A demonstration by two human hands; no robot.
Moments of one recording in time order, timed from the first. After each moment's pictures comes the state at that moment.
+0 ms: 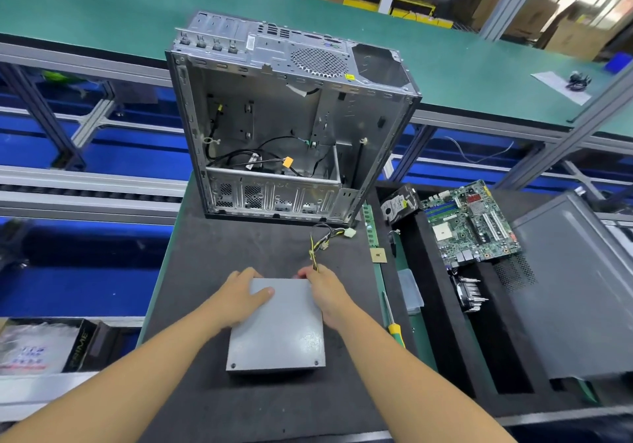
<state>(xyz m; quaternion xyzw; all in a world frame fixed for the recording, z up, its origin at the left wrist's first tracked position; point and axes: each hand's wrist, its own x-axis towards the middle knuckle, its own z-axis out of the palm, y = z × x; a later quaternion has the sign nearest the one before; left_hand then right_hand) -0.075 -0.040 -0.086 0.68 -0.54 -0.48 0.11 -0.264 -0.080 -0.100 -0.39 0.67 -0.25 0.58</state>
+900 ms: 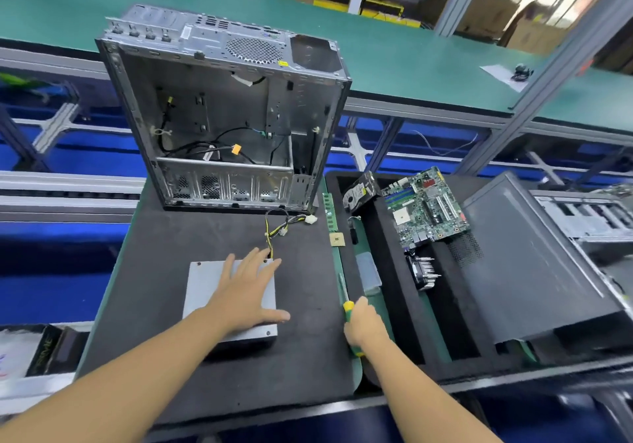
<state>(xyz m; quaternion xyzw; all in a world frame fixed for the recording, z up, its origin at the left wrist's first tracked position) -0.165 -0.021 -0.096 0.59 -0.79 -0.19 0.00 -0.426 -0.004 -0.112 -0.54 0.79 0.09 0.28</state>
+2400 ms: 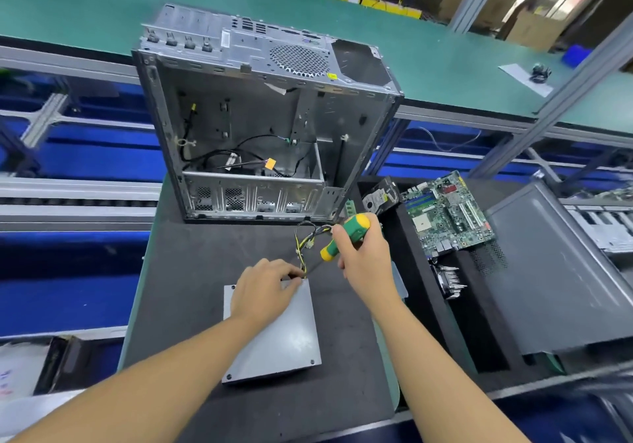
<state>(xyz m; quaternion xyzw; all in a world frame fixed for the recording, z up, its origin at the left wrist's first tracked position) -0.134 -0.065 -0.105 0.61 -0.71 -0.24 0.25 -0.307 -0.076 0.007 -0.57 0.62 -0.42 0.33</state>
